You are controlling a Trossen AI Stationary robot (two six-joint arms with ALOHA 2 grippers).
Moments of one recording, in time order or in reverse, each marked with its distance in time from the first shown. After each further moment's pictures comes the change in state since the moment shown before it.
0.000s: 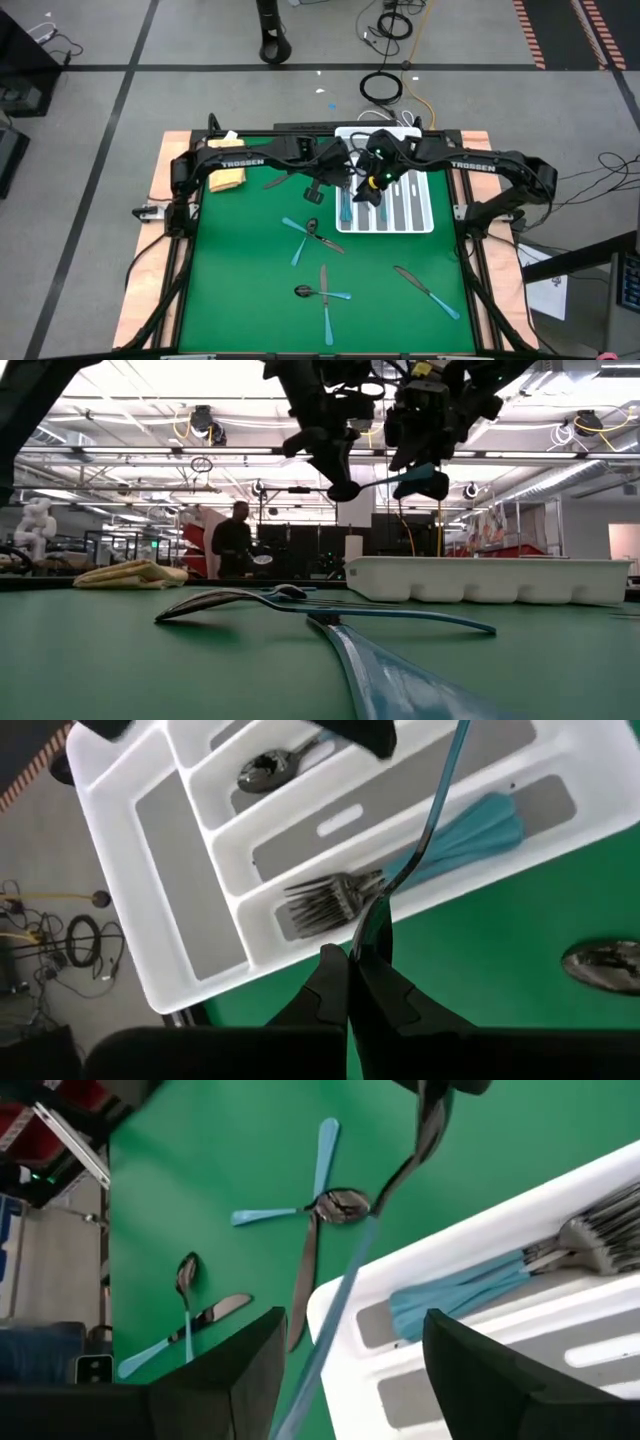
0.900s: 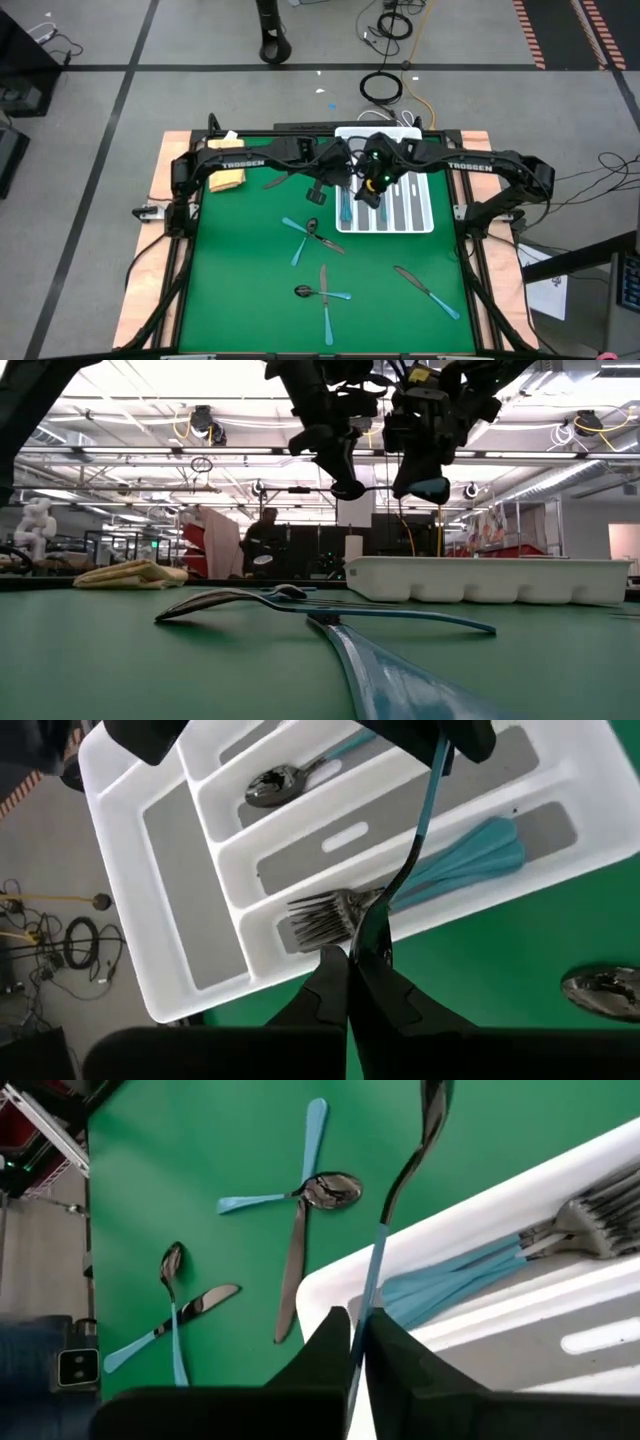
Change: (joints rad) left arm -0.015 0.001 0.001 0.038 0.019 -0.036; right arm 0.014 0.023 0.000 -0.010 0.030 -0.004
